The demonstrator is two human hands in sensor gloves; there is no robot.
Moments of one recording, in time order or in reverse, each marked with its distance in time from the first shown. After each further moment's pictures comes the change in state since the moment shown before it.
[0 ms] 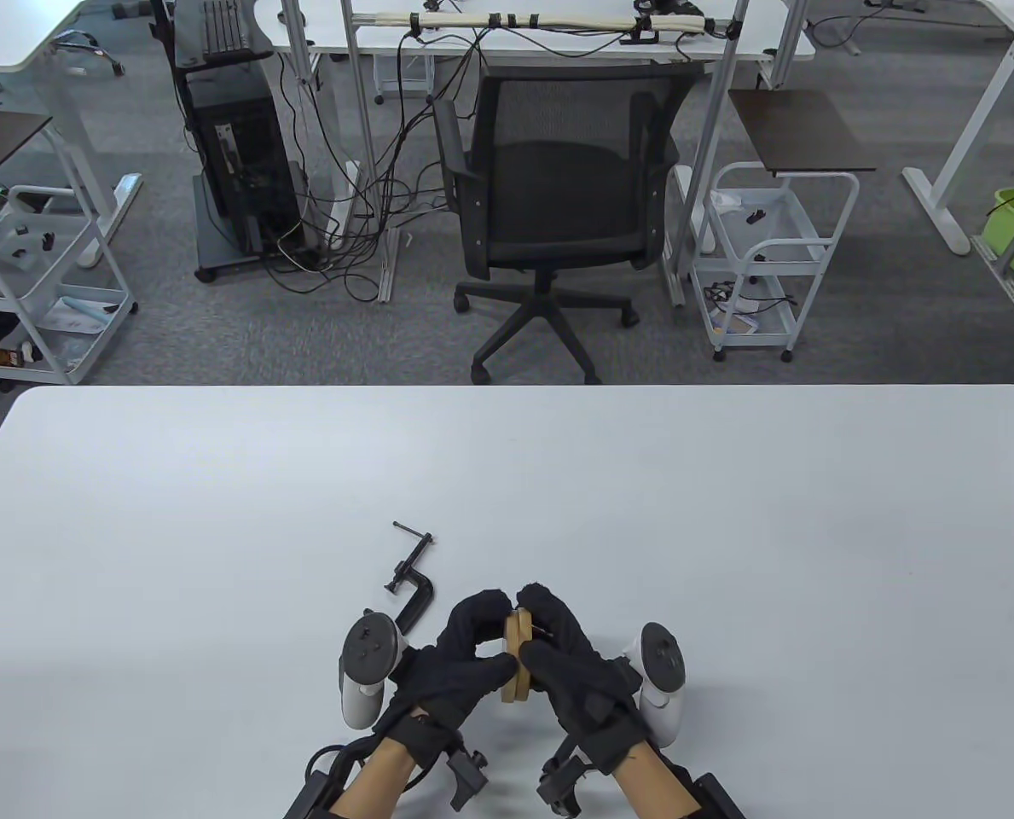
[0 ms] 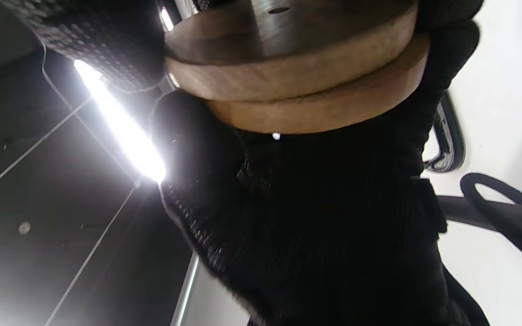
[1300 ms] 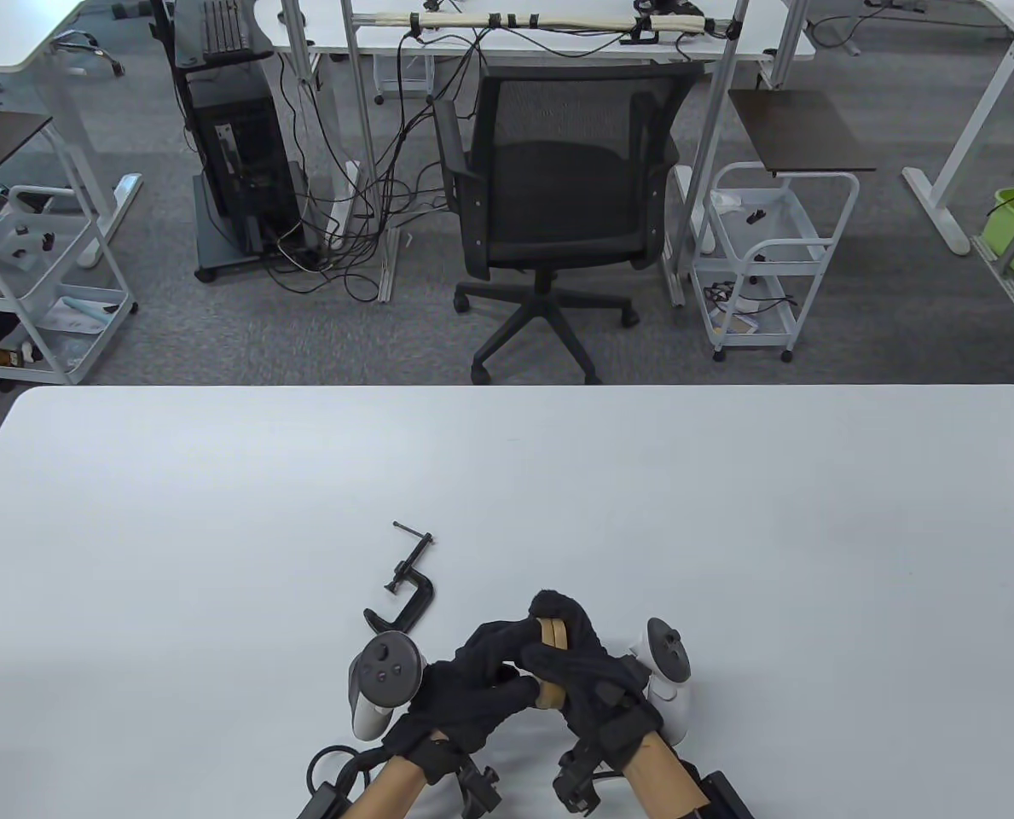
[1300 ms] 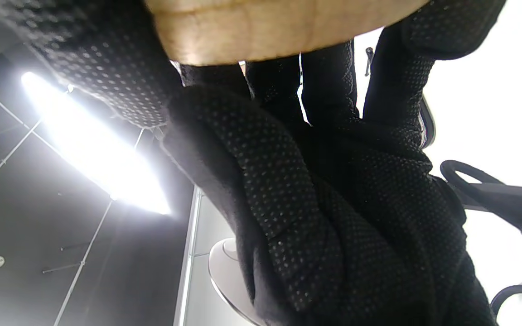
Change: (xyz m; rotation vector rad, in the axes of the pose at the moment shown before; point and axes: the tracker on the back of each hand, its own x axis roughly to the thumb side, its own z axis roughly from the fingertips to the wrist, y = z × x) left_hand 0.010 -0.019 0.008 -0.036 -0.055 -0.201; right_hand -0.002 -0.009 0.000 0.054 0.120 -0.077
